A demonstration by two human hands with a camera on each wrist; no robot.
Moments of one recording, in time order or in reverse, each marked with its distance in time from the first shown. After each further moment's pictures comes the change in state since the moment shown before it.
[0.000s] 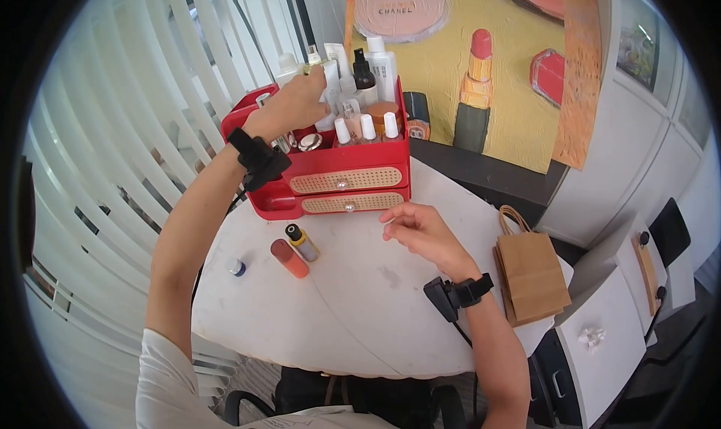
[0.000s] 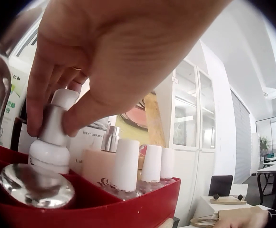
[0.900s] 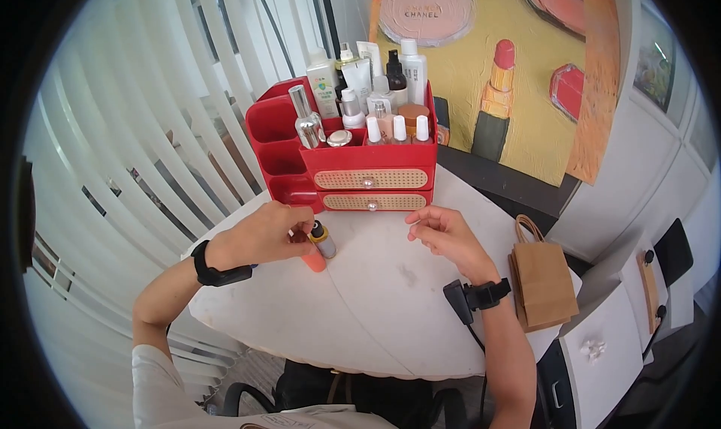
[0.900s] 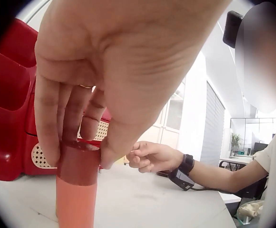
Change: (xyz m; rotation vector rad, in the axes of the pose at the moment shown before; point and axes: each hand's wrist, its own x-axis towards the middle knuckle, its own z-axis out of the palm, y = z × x) left_hand -0.197 0.031 -0.030 -0.368 -0.445 -0.010; right_hand 0.002 0.001 0.000 0.029 0.019 0.033
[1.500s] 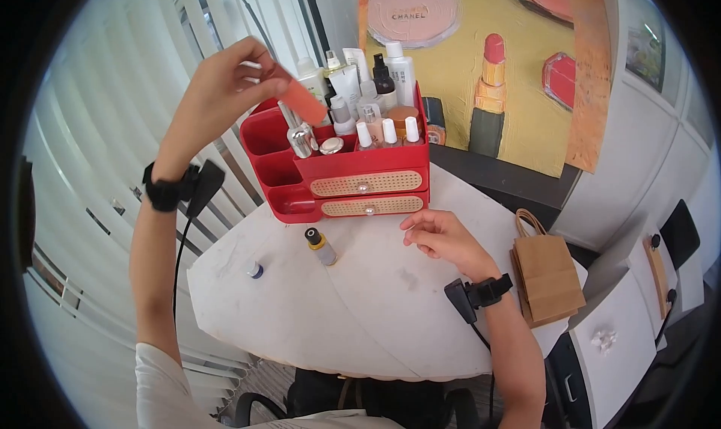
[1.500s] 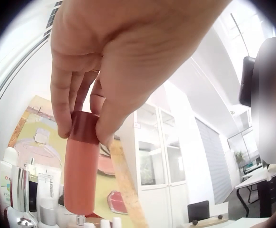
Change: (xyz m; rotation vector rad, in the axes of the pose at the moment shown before) left_hand 0.065 0.038 -0.142 0.140 0.608 0.147; right_hand 0.001 0.005 -0.003 0.054 -0.079 0.007
